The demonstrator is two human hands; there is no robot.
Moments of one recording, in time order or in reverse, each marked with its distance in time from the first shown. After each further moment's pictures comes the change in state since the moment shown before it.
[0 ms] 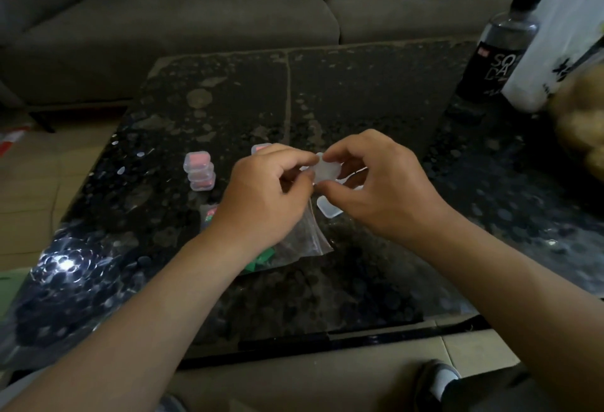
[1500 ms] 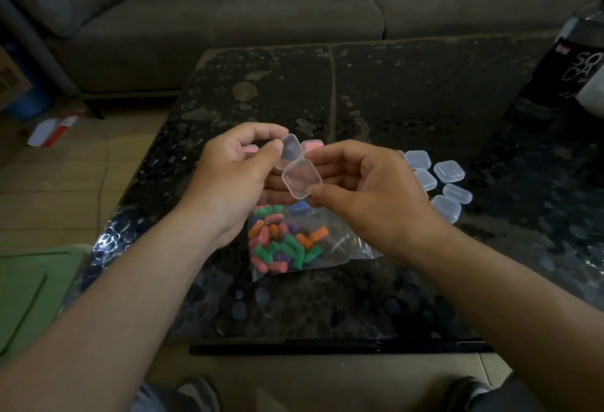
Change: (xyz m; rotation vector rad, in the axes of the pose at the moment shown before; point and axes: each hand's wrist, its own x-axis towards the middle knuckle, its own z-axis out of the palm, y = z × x) left_hand -0.001 -0.021 -0.067 -0.523 0.099 -0.583; right_hand 0.008 -0.052 0.045 0.619 -0.185 0.128
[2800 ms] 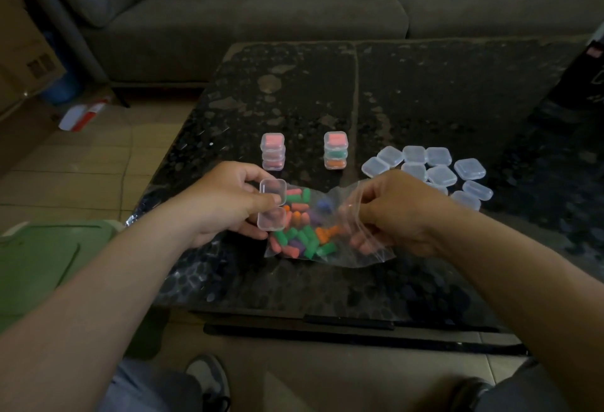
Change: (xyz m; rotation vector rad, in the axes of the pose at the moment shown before) left_hand -0.015 -0.021 -0.055 0.314 -0.210 -0.310; right_hand 0.000 0.000 0.000 -0.171 -0.170 0.643
